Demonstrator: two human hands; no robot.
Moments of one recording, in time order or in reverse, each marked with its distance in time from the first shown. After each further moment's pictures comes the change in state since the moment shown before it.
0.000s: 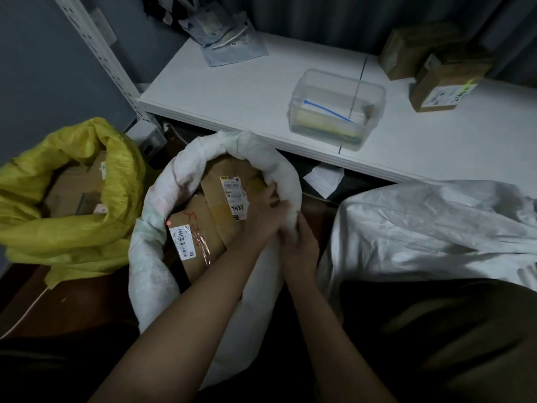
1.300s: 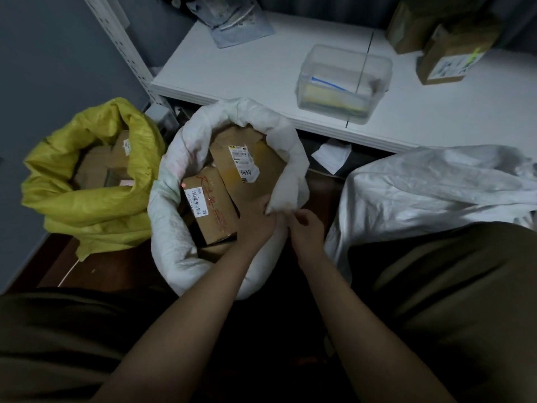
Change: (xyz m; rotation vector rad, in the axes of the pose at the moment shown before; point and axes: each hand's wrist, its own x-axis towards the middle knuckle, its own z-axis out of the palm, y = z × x) left_hand -0.073 -0.051 -0.028 0.248 0.048 0.126; right_hand -0.038 0.017 0.000 0.082 -0.026 0.230
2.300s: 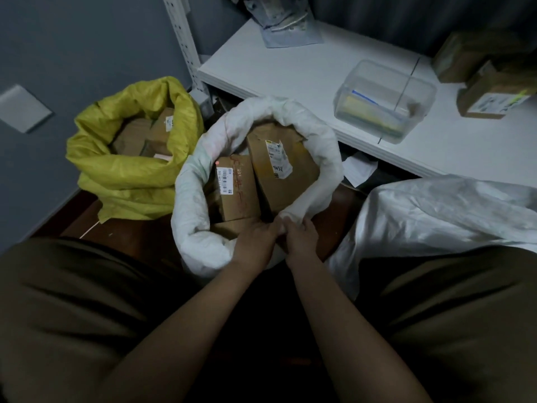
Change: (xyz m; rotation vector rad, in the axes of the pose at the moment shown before) left_hand -0.046 -0.058 -0.021 0.738 -0.026 0.337; right_hand -0.018 0.007 0.046 0.141 -0.067 0.296
